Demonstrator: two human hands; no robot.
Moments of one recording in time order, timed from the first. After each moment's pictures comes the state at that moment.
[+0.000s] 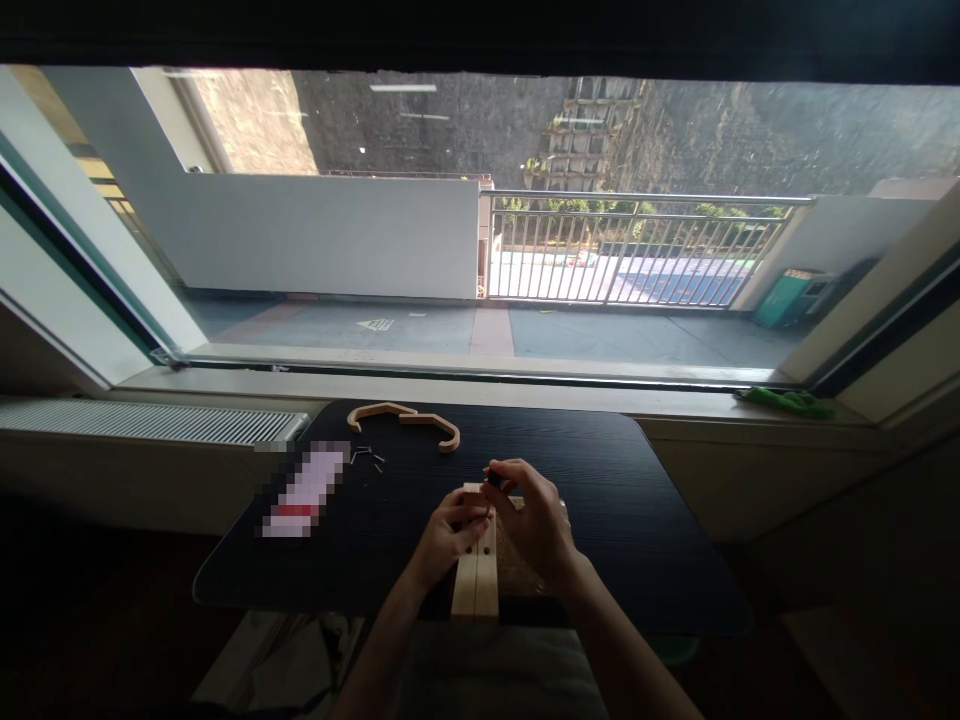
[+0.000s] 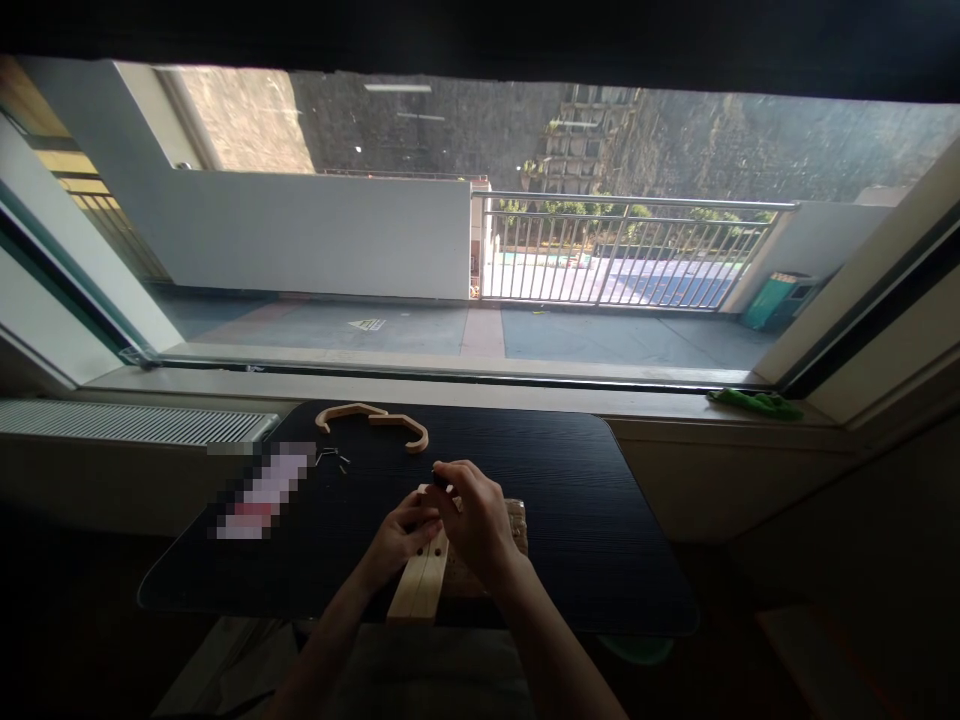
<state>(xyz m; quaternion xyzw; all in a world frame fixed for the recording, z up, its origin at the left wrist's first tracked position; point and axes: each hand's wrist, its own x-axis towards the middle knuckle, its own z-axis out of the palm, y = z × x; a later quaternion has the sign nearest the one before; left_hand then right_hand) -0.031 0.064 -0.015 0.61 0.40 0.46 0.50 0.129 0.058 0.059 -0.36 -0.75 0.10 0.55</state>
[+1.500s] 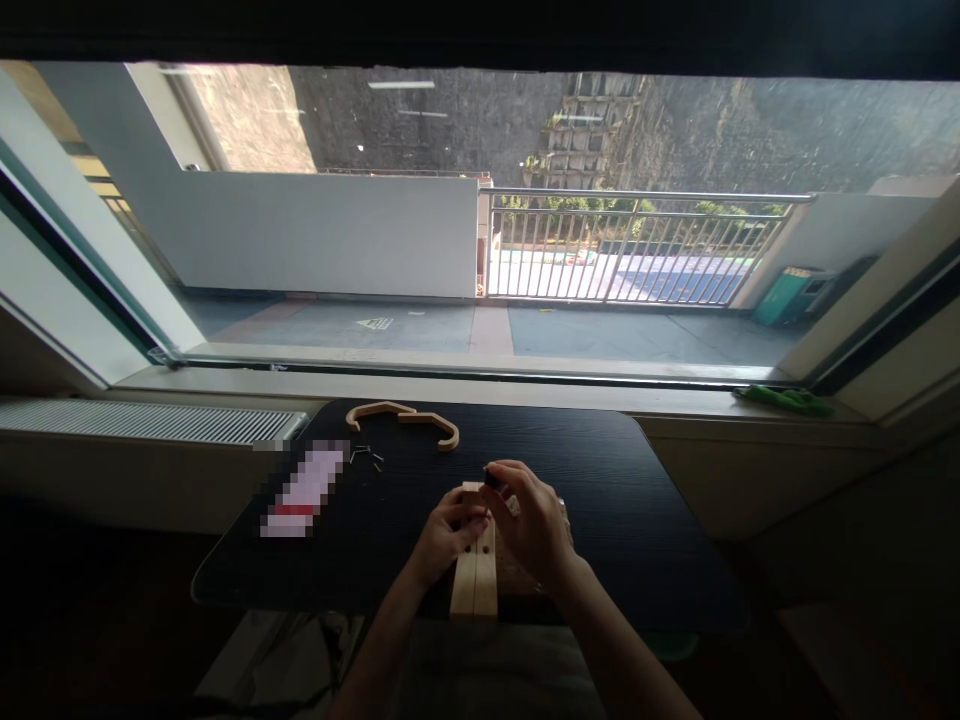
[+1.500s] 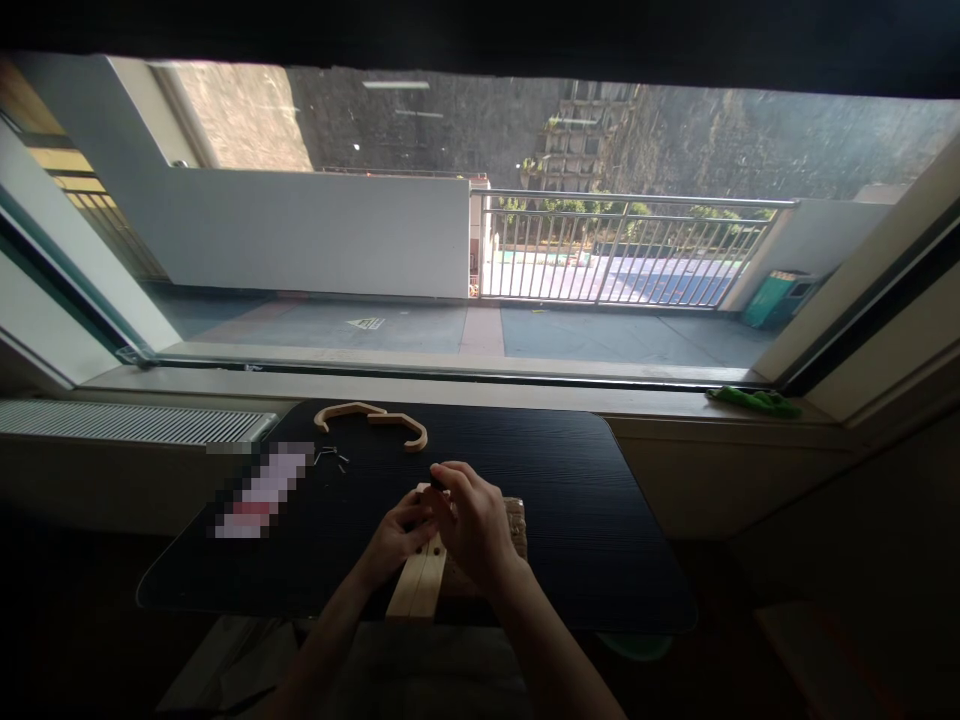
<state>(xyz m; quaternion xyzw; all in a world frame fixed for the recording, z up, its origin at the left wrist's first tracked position) -0.034 0.063 -0.010 0.61 0.41 0.45 0.51 0.129 0.051 0.061 -0.37 -0.77 0.02 0.52</state>
